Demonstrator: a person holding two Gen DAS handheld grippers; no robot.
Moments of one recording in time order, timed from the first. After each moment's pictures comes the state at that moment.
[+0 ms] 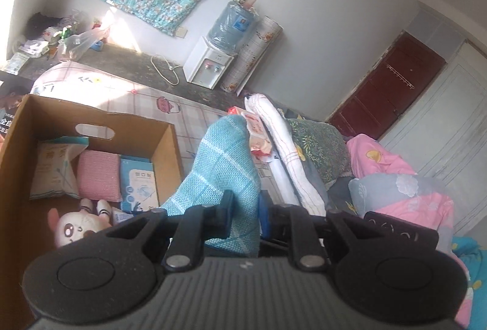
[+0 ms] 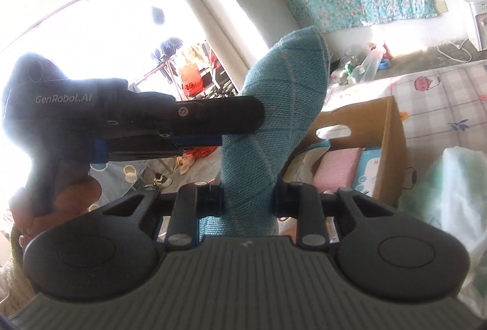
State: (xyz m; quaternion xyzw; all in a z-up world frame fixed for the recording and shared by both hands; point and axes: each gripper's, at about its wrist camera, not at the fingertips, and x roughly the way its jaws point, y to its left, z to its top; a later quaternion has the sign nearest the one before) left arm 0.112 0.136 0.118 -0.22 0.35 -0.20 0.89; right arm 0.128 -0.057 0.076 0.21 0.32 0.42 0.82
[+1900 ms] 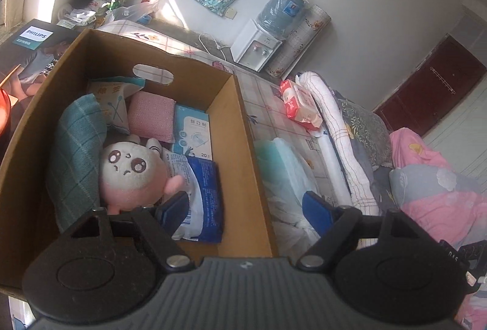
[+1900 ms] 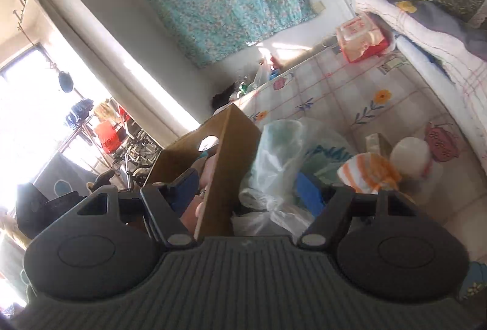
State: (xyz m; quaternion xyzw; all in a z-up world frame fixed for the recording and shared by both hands) left arm 0.073 0.138 0.060 -0.22 0.40 -0.15 0.88; right arm 0.008 -0.306 0.041 0.31 0.30 0.15 0.89
